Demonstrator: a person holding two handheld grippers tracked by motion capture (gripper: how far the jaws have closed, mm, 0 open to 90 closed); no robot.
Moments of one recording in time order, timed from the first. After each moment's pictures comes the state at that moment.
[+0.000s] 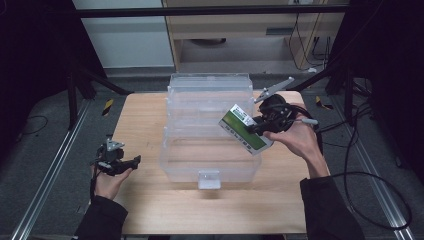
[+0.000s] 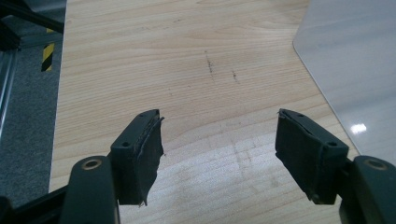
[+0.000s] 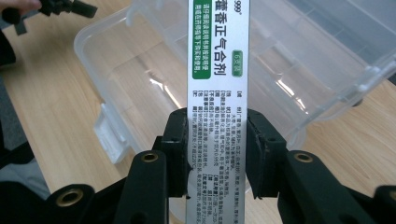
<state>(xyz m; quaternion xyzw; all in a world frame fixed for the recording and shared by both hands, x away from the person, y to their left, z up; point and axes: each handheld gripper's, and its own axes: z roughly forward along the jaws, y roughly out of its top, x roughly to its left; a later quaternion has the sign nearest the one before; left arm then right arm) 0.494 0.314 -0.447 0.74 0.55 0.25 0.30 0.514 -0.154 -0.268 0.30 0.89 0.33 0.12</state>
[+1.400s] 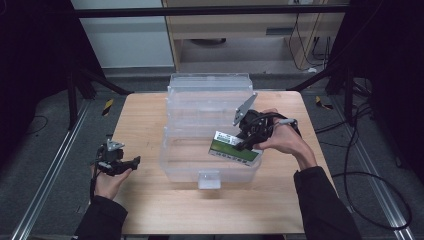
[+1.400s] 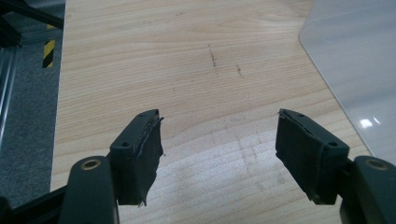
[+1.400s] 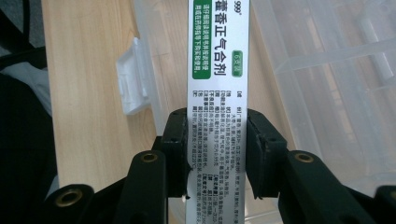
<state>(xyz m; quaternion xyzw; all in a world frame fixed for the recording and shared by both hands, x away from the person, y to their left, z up) 0.495 0.316 -0.451 0.74 0.55 0.25 0.29 0.532 -0.118 -0.312 0.11 0.96 0.25 0.05</state>
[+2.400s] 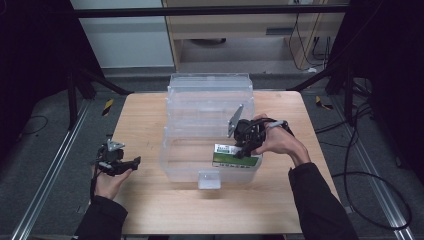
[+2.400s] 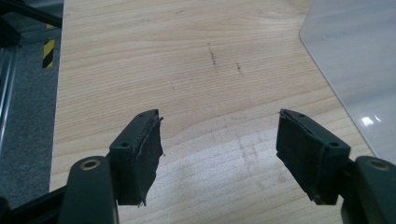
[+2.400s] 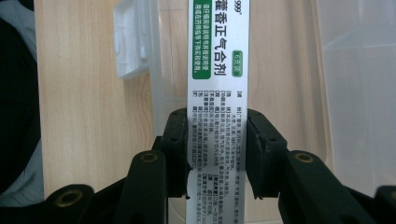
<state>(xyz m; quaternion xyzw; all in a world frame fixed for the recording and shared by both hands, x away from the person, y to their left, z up) 0.495 0.316 -0.451 0.74 0.55 0.25 0.29 0.540 -0.104 -0.344 0.06 0.98 0.18 0.03</state>
